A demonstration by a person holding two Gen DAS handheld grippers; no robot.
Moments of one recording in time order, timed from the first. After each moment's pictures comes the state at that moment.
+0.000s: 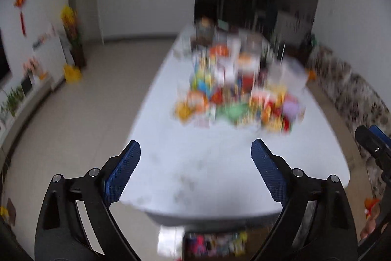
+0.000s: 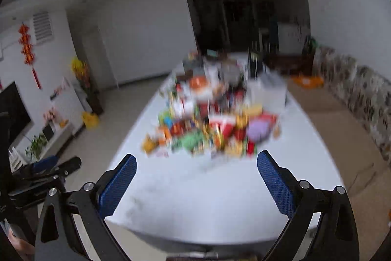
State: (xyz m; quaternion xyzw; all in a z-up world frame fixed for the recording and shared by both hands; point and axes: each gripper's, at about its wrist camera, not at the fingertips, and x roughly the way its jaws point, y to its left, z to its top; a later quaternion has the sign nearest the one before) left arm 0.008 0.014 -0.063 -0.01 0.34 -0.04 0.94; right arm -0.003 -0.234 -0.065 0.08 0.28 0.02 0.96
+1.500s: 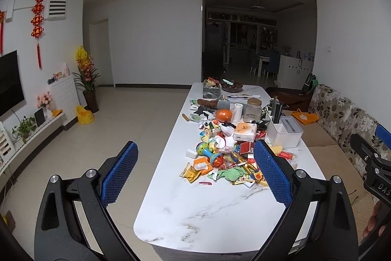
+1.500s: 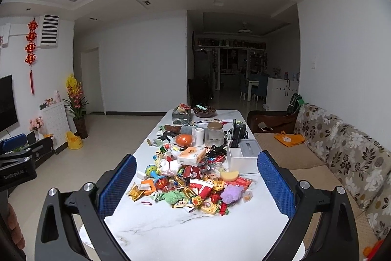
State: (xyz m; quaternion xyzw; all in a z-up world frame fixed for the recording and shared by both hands) left arm -0.021 -0.001 0.039 0.00 0.22 -0.01 0.98; right arm -0.034 -0.235 0.040 0.00 0.17 -0.02 0.99
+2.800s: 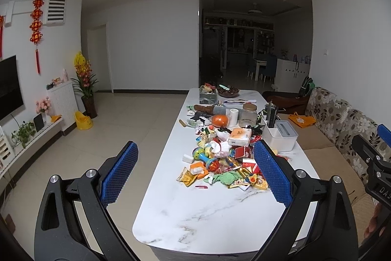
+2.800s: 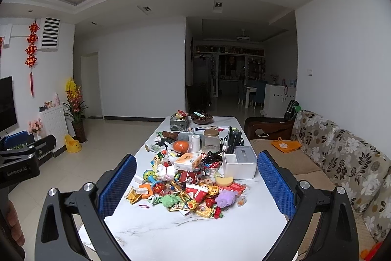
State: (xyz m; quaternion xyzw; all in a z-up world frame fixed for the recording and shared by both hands) left arm -0.035 -0.007 0.056 0.00 0.20 -0.02 0.98; right arm -0.053 -0.244 0.059 0.00 0.15 -0.03 0.99
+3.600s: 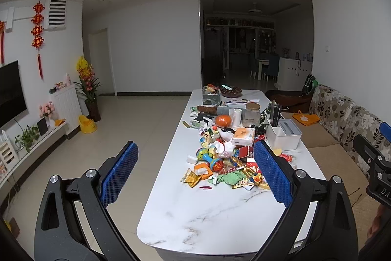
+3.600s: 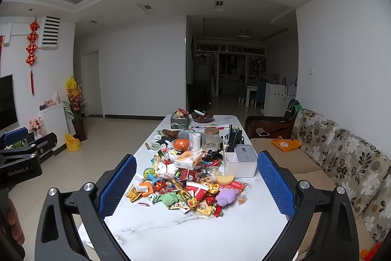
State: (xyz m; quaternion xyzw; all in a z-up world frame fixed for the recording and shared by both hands) left arm -0.033 -0.010 0.056 0.02 0.20 -0.02 0.98; right arm -0.052 -0.241 0.053 -0.01 0.15 -0.03 0.99
